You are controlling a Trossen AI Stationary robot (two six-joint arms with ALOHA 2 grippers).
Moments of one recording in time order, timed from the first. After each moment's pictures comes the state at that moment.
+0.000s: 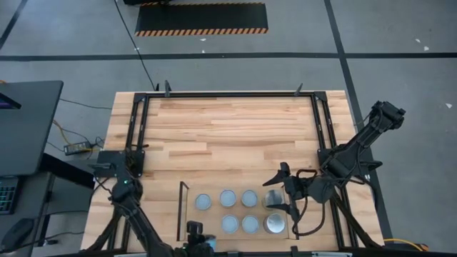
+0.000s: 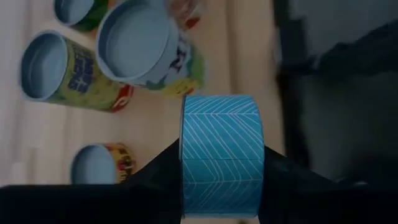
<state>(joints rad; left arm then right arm) -0.91 2.35 2.35 -1.41 -0.61 -0.78 0.73 1.24 0.90 -0.14 0.55 0.37</state>
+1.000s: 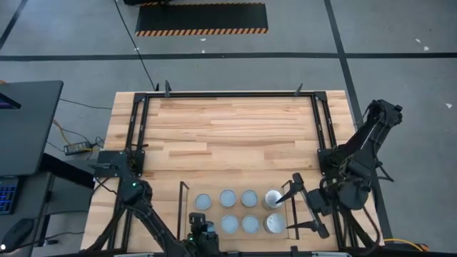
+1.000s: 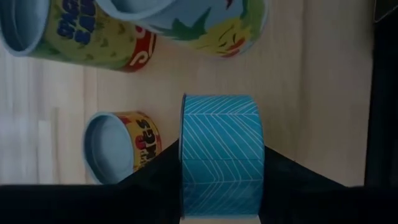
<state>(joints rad) -0.85 2.45 2.35 -1.57 -0.55 -0.84 0.91 1.22 1.09 -0.13 0.56 0.21</state>
